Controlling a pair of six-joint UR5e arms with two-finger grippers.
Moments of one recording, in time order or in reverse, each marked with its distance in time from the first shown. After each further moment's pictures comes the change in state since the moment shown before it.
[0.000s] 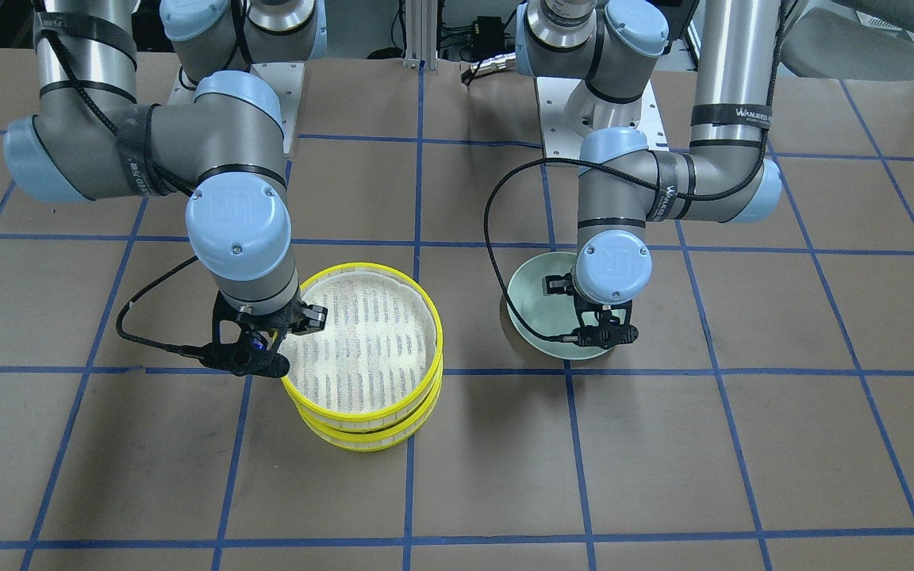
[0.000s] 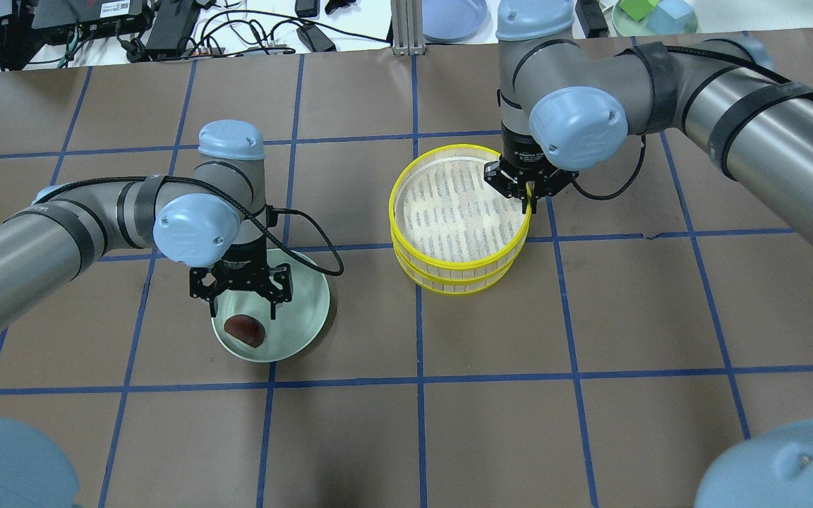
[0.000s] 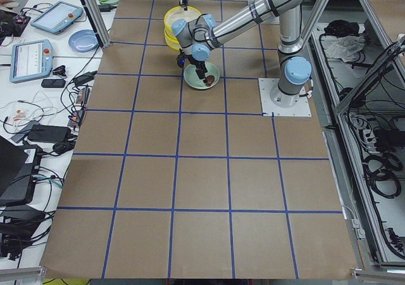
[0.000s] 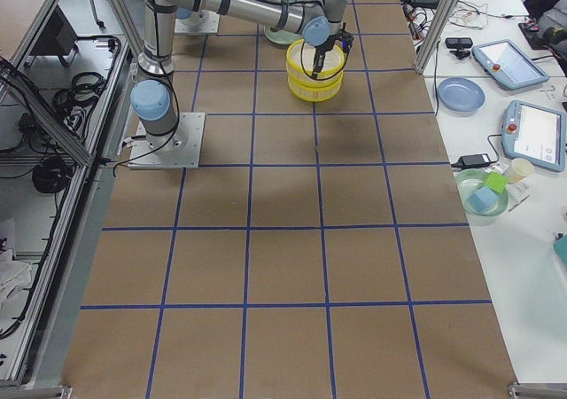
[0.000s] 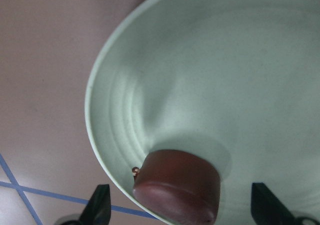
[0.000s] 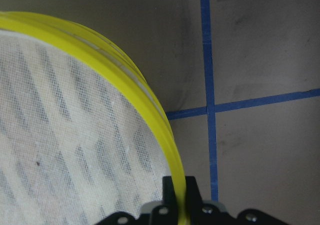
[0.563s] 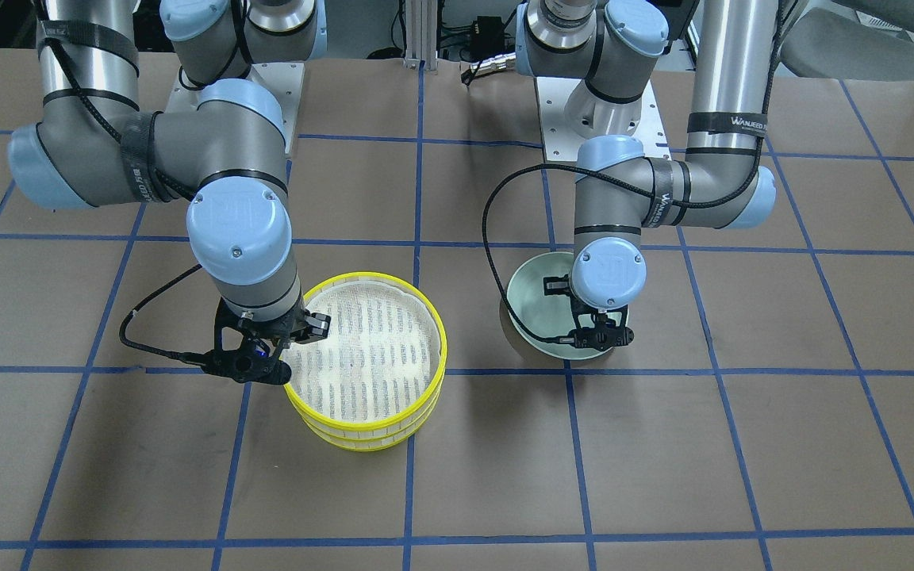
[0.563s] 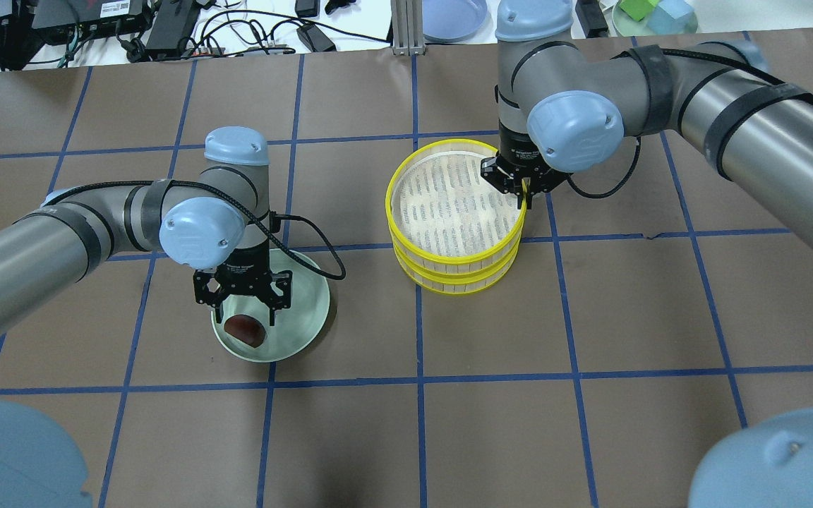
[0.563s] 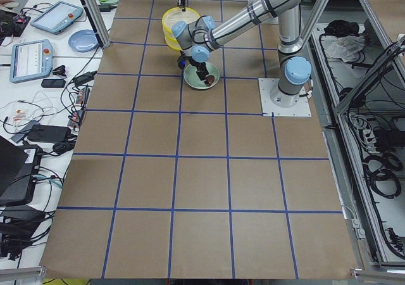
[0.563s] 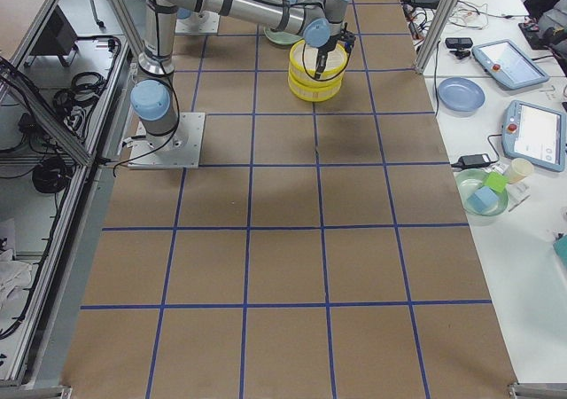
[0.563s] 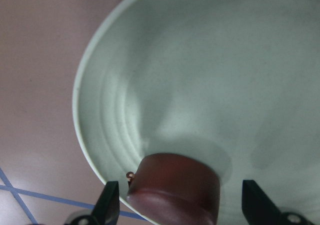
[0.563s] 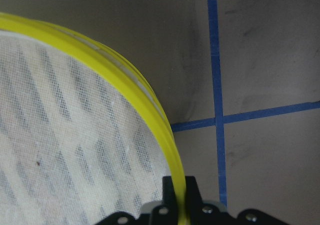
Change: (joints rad) left arm -0.001 -0.018 0.001 0.001 -0.006 0.002; right arm 0.000 0.012 0.001 -0.040 0.013 0.002
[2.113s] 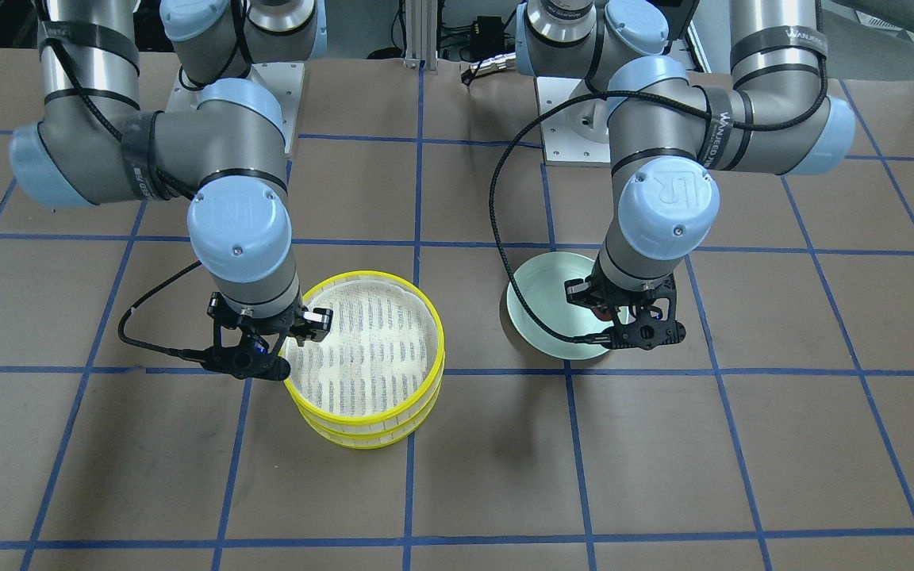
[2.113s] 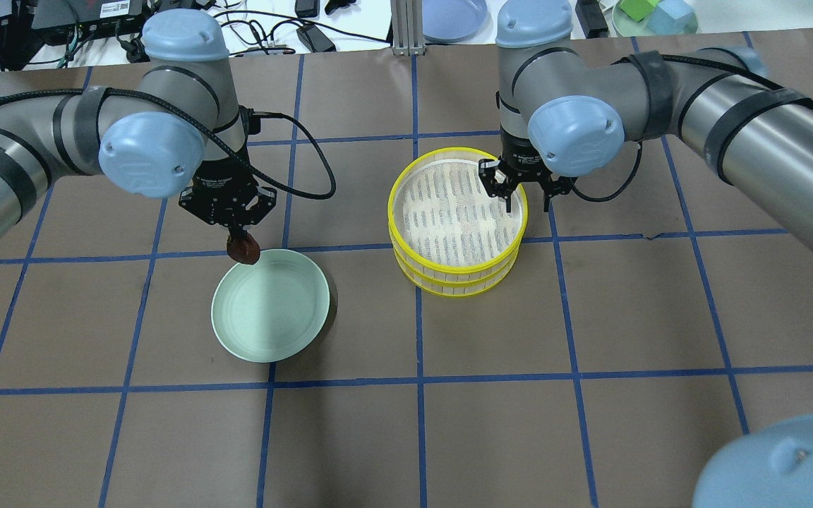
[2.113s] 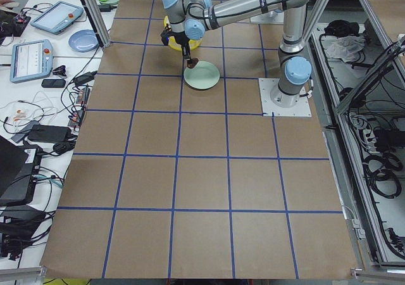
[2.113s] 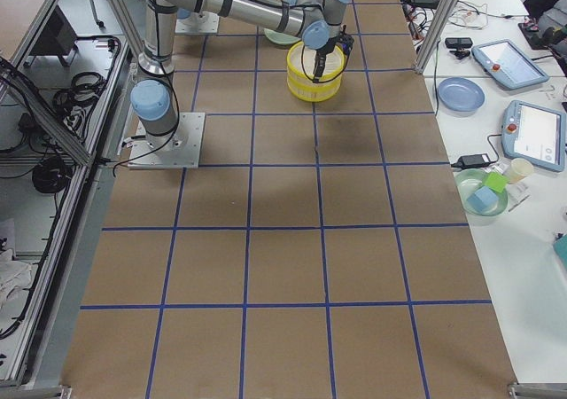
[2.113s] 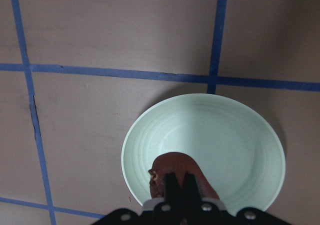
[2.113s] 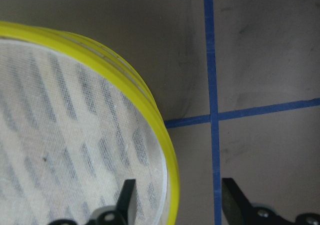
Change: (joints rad) left arm -0.004 0.121 0.238 -0.062 -0.055 0.003; right arm -0.003 -0.039 0.007 0.004 -0.007 -0.024
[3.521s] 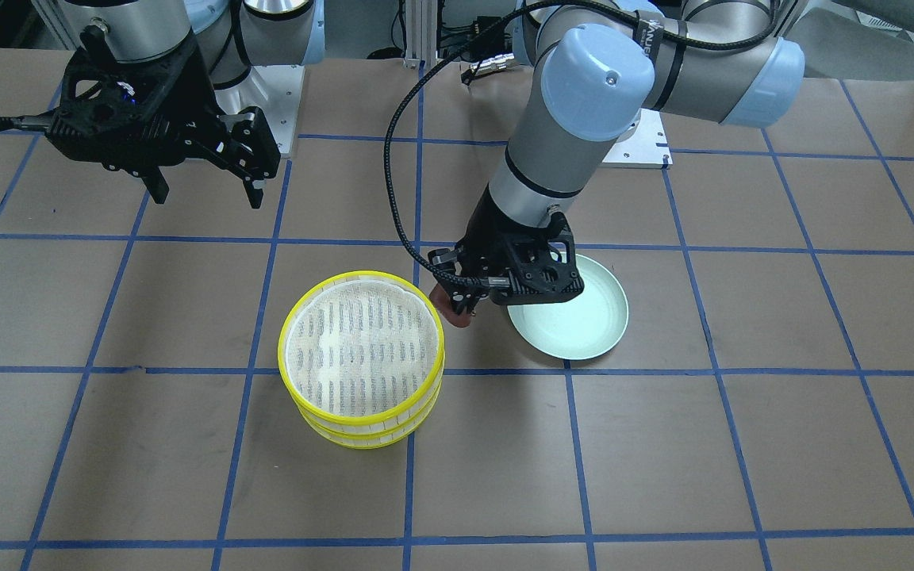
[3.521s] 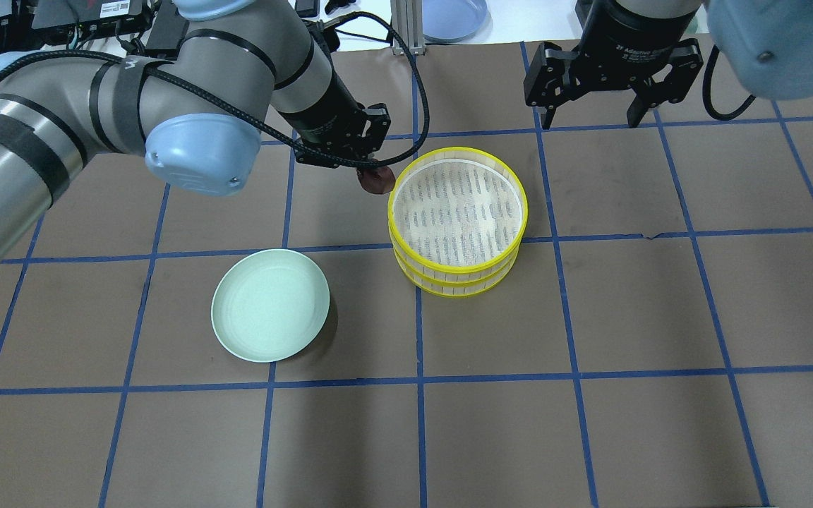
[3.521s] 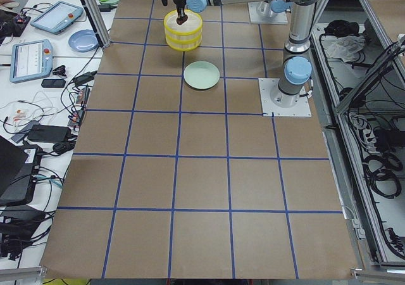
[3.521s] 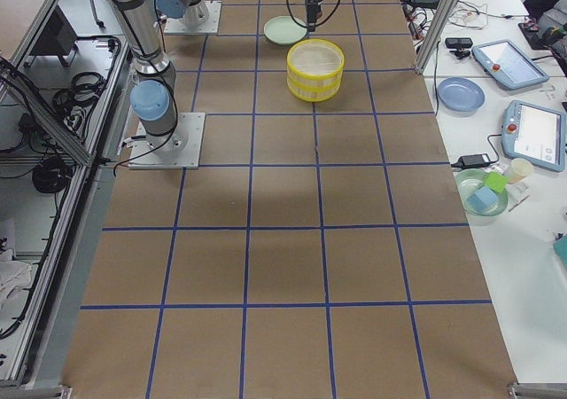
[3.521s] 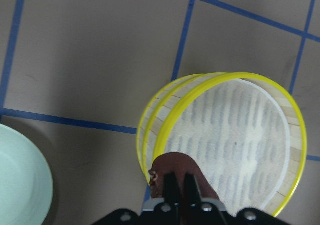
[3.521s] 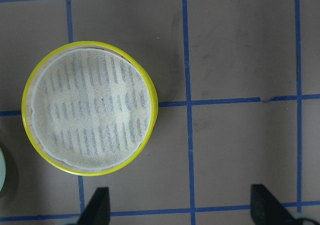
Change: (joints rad) left arm -0.179 0.014 0.062 0.271 -0.415 -0.340; right arm -0.076 -0.303 -0.134 0.254 0.093 -0.139
